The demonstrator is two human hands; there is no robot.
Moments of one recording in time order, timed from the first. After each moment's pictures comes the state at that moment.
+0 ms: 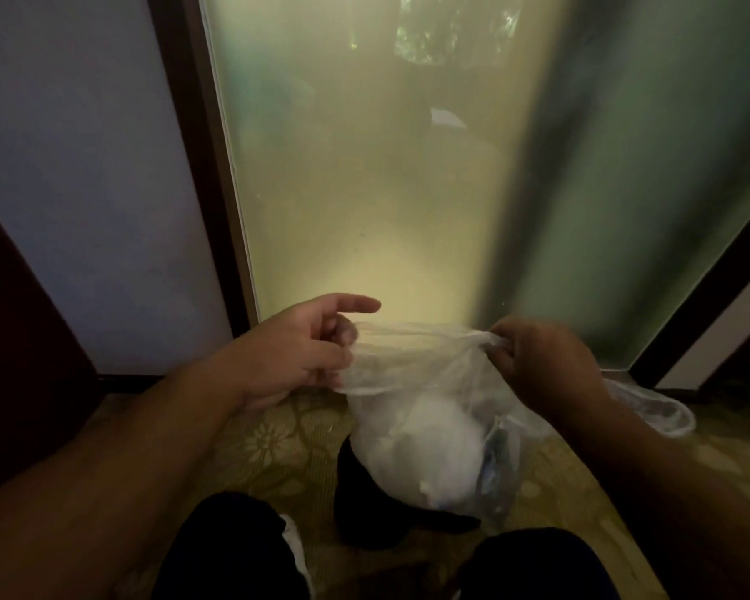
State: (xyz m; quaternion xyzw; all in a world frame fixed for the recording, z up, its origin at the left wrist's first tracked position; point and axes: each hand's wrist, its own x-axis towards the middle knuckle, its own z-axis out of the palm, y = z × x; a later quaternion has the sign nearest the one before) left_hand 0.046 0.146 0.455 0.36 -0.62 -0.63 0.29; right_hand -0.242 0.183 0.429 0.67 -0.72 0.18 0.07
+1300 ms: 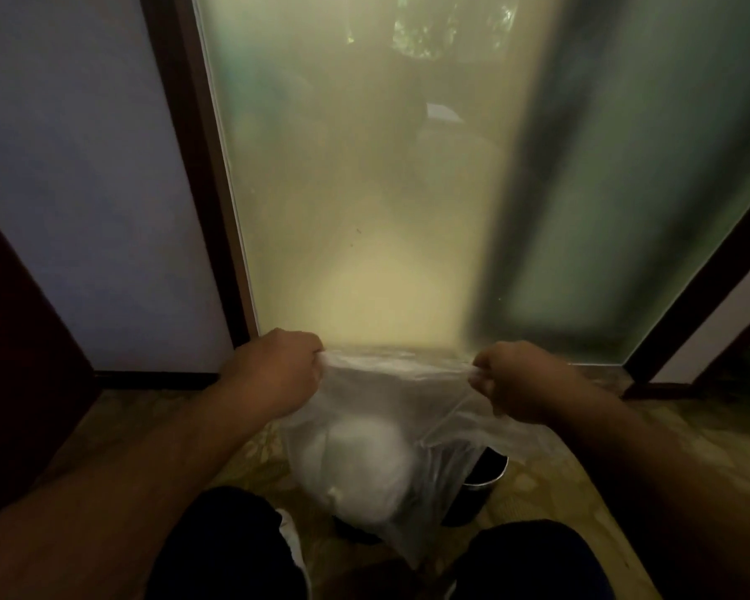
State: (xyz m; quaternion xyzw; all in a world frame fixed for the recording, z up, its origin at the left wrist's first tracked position) left_hand 0.042 0.131 0.408 0.60 -0.79 -0.07 0.06; right_hand -0.230 0.186 0.435 0.69 -0.72 -0.03 -0.11
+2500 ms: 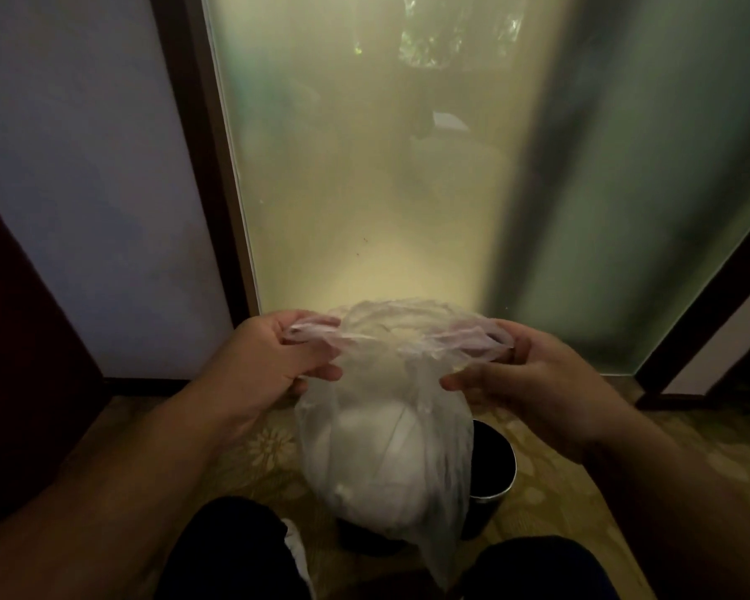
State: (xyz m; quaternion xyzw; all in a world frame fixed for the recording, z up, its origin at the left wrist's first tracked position) left_hand 0.048 0.169 0.456 0.49 -0.56 -0.52 0.41; right_hand -0.218 0.221 0.465 0.55 -0.48 0.43 -0.53
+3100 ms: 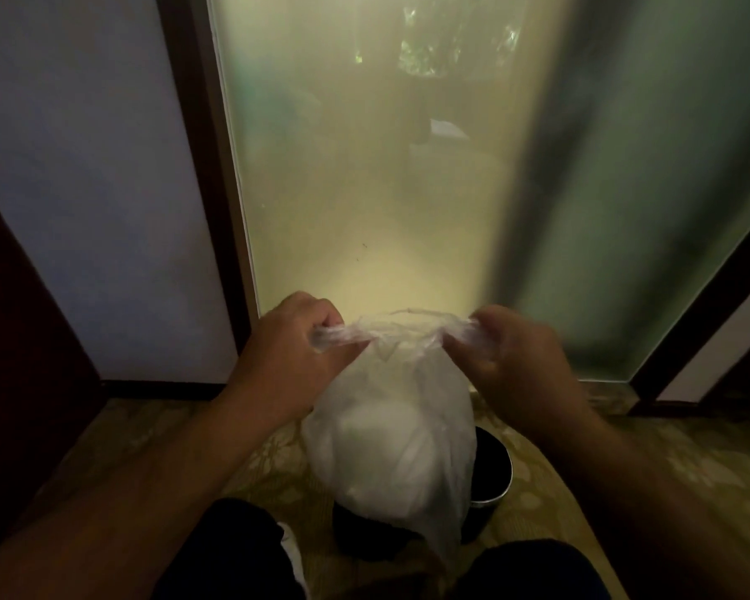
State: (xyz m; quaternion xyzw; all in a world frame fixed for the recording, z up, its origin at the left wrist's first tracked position) left_hand 0.035 0.162 0.449 0.49 -0.75 -0.17 0.41; right_hand -0.197 0.208 0.464 0.67 -0.67 0.32 -0.04
